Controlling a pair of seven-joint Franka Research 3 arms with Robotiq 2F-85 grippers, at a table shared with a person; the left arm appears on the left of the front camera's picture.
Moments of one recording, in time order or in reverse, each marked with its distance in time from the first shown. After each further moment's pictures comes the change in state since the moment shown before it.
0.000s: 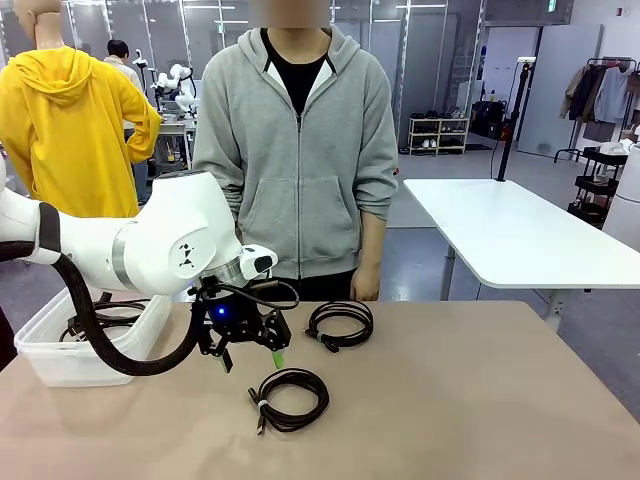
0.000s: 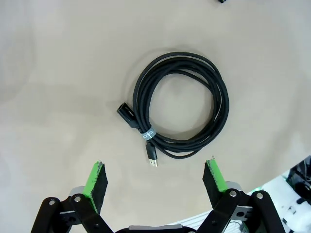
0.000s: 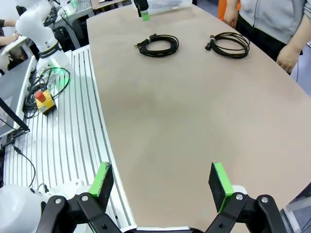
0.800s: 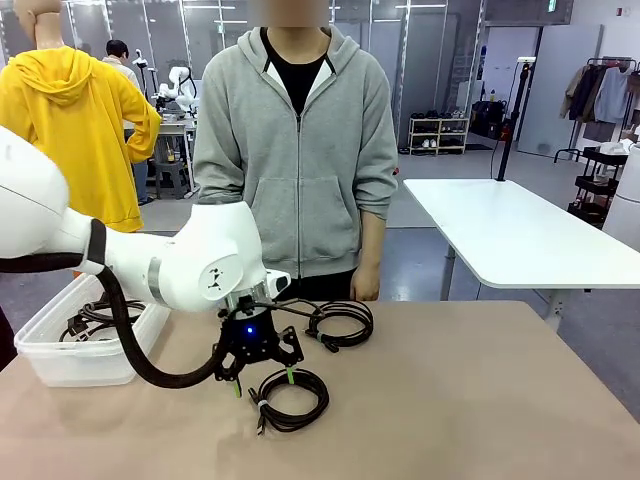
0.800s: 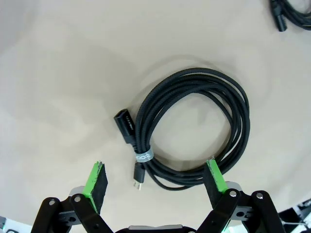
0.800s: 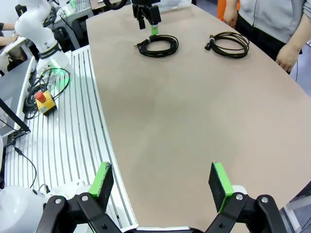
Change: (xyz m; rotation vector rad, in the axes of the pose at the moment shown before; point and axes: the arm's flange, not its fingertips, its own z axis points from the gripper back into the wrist) left arm 0.014 -0.015 -0.055 0.077 0.061 0.321; right arm 0.002 0.002 0.002 -0.002 0.002 -0.006
